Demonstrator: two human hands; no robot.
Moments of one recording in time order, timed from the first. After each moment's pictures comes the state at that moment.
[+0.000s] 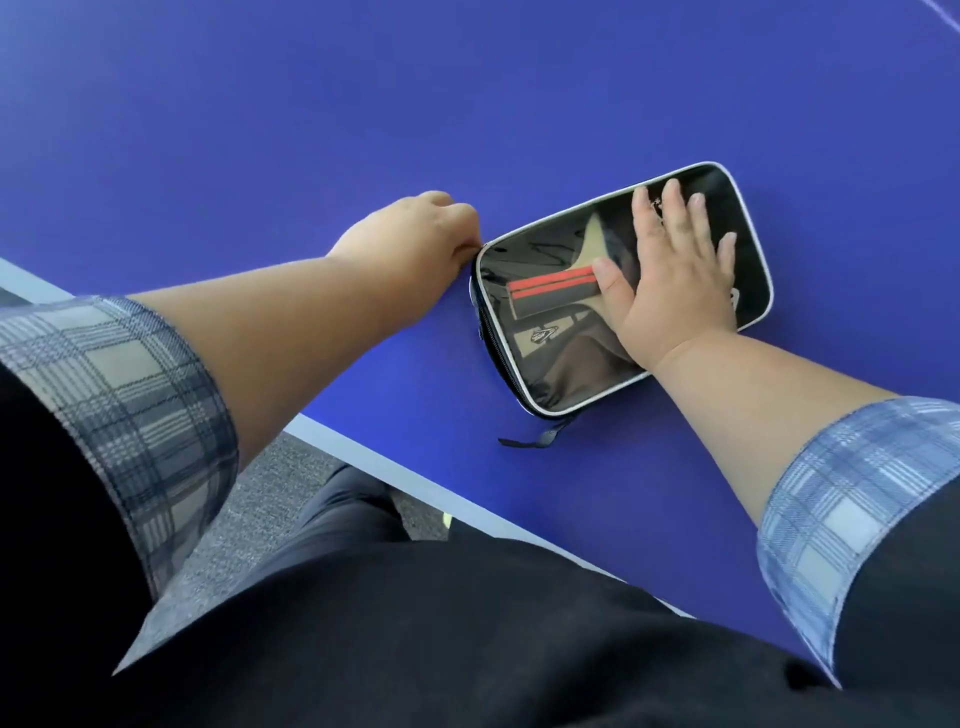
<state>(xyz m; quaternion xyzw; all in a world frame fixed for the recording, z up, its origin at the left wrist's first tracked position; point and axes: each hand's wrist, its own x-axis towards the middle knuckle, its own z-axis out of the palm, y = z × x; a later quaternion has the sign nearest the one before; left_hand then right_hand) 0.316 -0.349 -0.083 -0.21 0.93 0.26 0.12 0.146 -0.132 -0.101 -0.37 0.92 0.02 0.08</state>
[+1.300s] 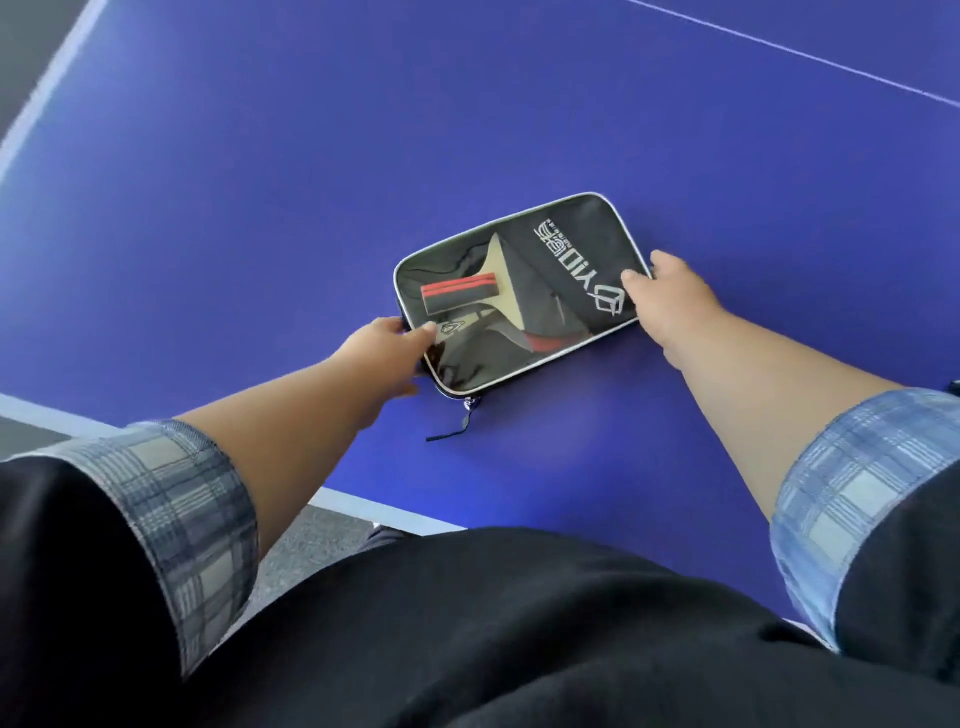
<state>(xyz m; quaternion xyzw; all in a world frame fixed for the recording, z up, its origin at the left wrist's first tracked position) 0.315 -0.297 -0.061 -0.50 0.64 0.56 0.17 0.101 -0.071 -0.068 0.02 0.92 -0.29 0.26</state>
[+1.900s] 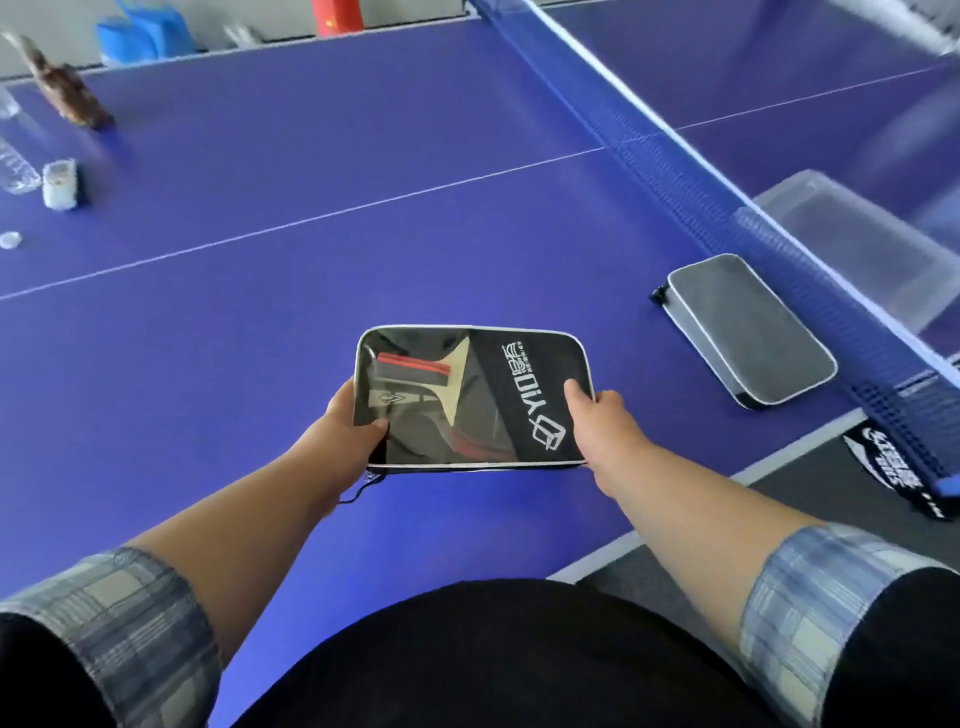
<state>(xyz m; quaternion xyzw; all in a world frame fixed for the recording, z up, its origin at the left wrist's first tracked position) 0.239 -0.258 0.028 -0.20 0.80 0.51 0.24 0.241 0.035 0.007 0.40 0.76 -0.50 0.13</state>
